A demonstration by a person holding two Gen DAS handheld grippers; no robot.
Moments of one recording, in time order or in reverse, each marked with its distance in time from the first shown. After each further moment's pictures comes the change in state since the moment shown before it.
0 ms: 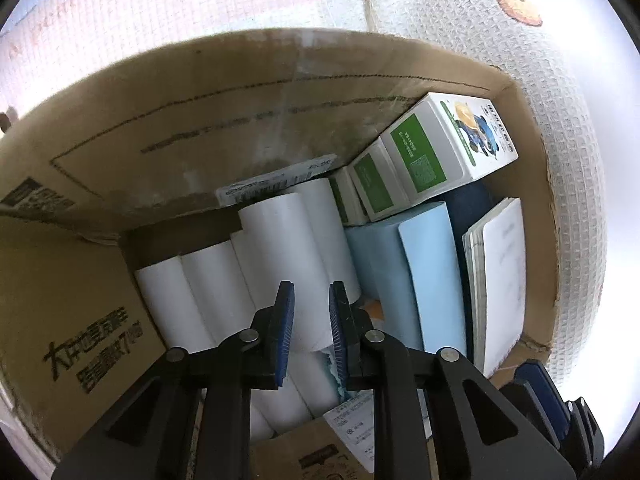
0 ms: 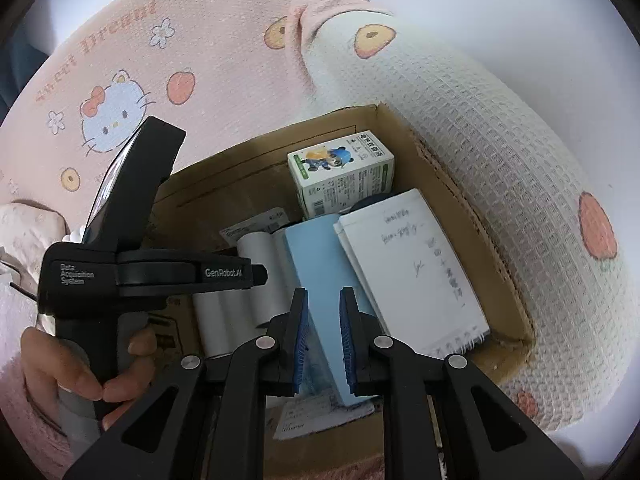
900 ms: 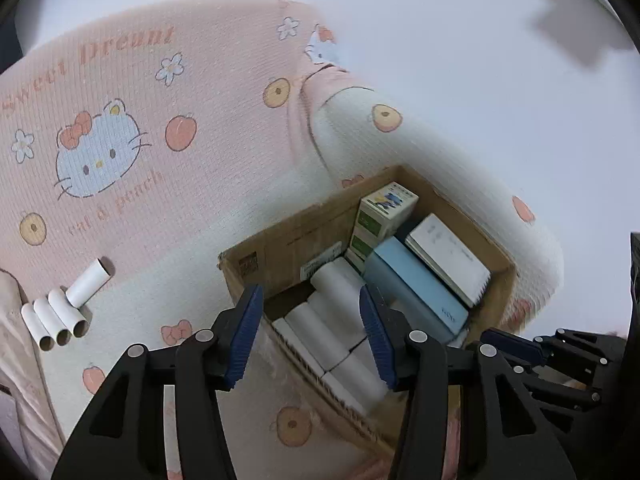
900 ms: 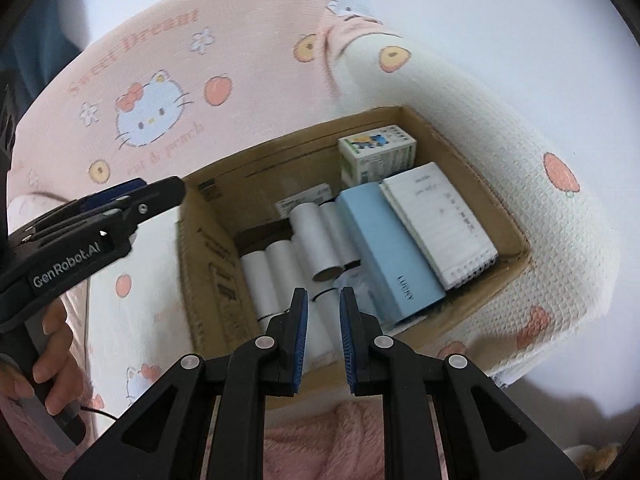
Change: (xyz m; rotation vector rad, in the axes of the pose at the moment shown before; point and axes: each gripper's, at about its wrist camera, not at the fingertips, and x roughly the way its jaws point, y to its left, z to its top) left arm -0.183 0.027 -0.103 0.397 -0.537 0.054; right arm -0.066 0.061 -0.062 0.002 -0.065 -0.011
